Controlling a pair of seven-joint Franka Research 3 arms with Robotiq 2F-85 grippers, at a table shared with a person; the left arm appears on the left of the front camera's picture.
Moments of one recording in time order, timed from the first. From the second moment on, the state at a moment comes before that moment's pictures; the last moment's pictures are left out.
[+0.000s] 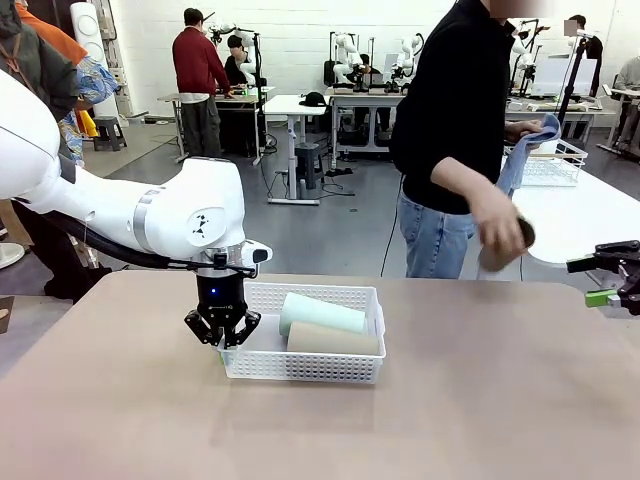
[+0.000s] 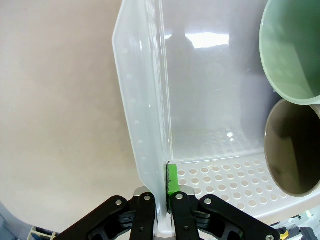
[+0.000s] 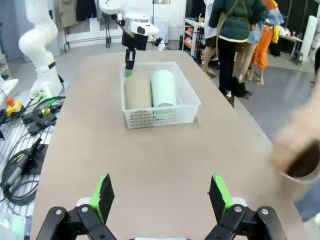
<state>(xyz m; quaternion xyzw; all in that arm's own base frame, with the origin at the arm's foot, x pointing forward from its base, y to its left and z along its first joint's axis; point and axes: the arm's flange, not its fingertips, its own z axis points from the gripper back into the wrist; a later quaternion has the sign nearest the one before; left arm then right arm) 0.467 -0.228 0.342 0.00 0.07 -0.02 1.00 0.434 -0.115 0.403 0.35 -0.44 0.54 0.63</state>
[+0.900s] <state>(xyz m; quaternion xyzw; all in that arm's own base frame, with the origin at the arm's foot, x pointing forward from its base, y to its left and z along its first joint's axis) 0.467 -0.228 0.342 0.00 0.07 -0.02 1.00 0.435 -0.108 0.407 0.36 -0.44 0.54 0.62</state>
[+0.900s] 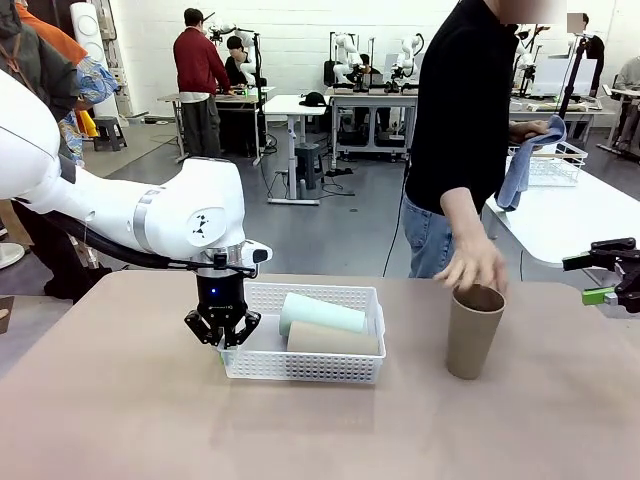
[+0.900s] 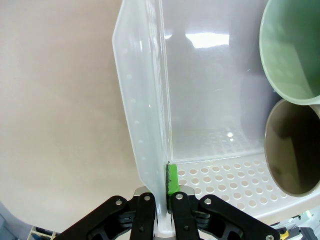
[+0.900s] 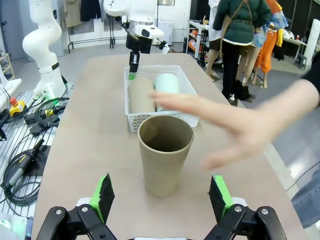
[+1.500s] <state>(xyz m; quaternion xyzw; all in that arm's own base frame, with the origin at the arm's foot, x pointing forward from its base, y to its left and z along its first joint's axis) 0.467 -0.228 0.342 0.00 0.07 -0.02 1.00 0.435 -0.108 0.407 0.36 -0.44 0.54 0.62</state>
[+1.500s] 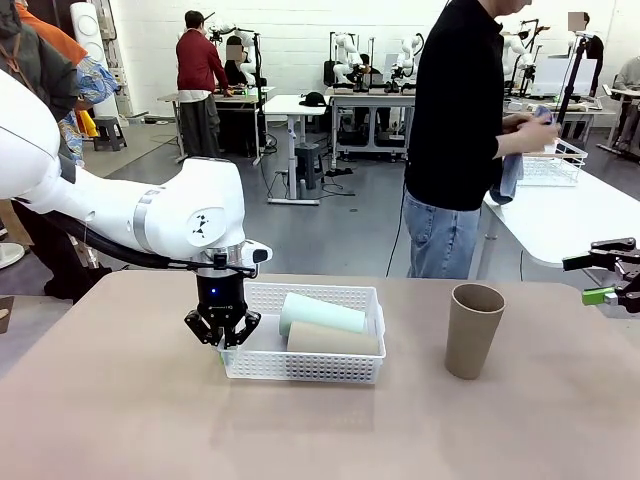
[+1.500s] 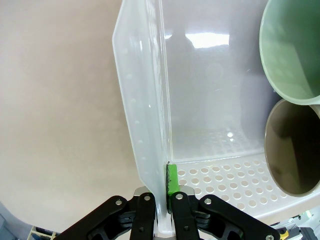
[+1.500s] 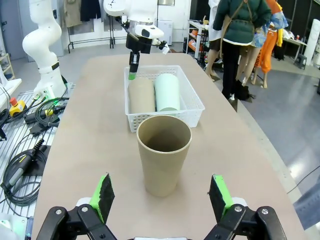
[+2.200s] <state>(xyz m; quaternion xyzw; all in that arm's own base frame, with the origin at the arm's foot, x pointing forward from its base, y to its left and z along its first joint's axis) 0.467 -0.228 0.343 0.00 0.07 -0.02 1.00 0.437 -0.106 0.400 0.36 -0.44 0.54 0.62</state>
